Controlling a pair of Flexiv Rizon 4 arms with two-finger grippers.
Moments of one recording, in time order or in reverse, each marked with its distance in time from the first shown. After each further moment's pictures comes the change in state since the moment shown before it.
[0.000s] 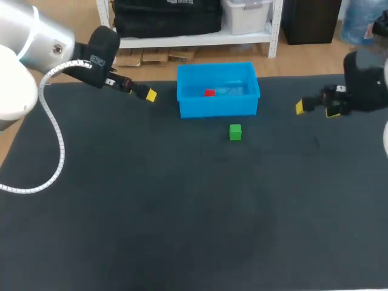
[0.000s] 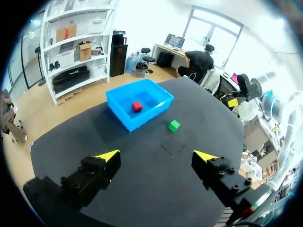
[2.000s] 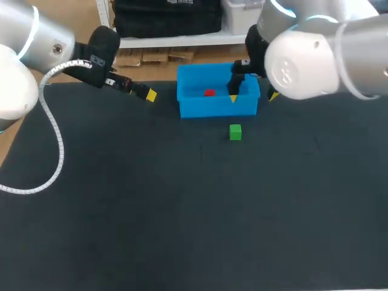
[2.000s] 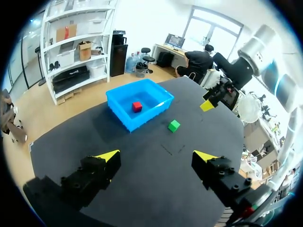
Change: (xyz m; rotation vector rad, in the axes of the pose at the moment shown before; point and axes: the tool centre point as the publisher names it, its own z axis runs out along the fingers) left arm 0.000 0.000 0.000 0.000 0.000 -0.001; right arm -0.052 0.085 0.099 0.303 0.361 -0.001
